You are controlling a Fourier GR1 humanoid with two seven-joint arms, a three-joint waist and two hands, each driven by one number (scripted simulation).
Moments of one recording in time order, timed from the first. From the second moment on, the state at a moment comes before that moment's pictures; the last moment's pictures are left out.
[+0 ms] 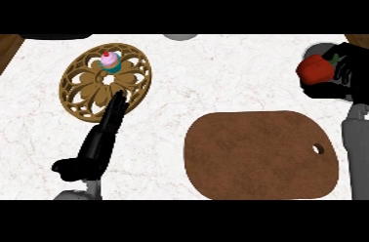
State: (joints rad) left arm -0.03 0.08 -0.17 -1.59 0.02 0.06 -0.10; right arm -0.48 -0.27 -0.28 -1.39 0.78 -0.08 0.22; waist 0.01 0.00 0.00
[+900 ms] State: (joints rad) left arm -0.05 0.06 -0.19 -1.58 0.01 0.04 -0.10; right arm -0.75 -0.57 -0.59 -0.56 0.70 -0.52 -0.33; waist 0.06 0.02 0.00
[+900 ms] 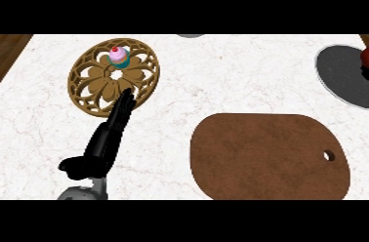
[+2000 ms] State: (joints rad) left arm -0.09 0.04 -0.19 -1.57 0.02 0.03 -0.09; right arm -0.88 -0.67 -0.67 -0.21 0.62 -0.19 -0.41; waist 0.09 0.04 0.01
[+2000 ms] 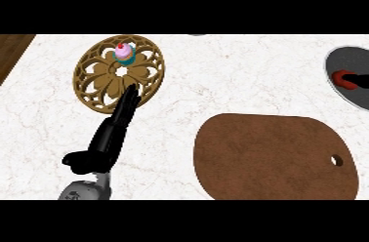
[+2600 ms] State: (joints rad) left arm -0.06 0.05 -0.18 -1.56 0.02 0.03 -0.11; right arm -0.82 -0.81 -0.84 -0.15 0.43 0.15 -0.53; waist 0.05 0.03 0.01
